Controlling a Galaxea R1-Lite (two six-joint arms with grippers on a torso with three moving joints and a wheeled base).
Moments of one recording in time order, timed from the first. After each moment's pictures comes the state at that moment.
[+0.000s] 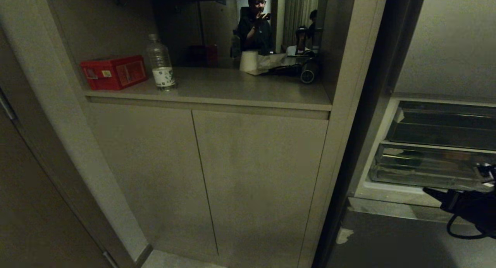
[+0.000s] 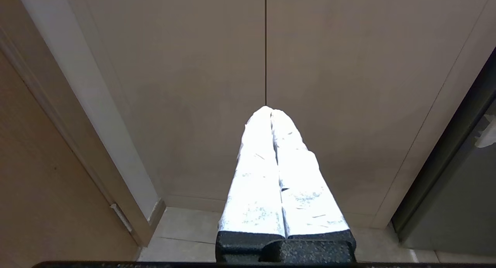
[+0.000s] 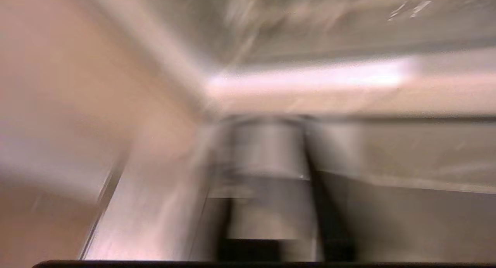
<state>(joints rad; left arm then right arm) -0.01 0.00 0.00 0.00 0.00 0.03 -0.51 2.00 -0.41 -1.15 0.61 0.10</state>
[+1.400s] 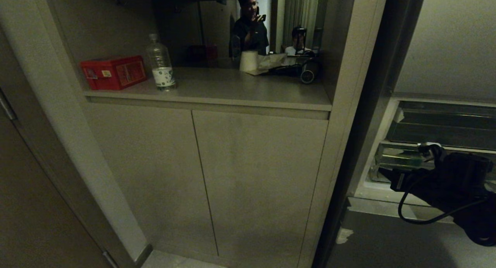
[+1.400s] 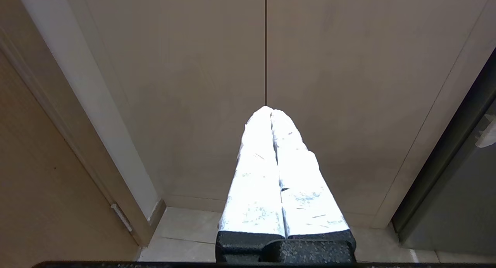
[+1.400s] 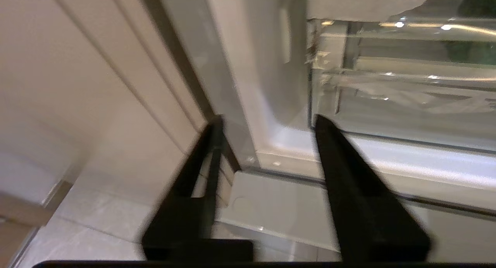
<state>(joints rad) -0.01 0.00 0.00 0.00 0.00 0.03 -0.15 2.02 -0.52 -1.21 0.24 0.08</state>
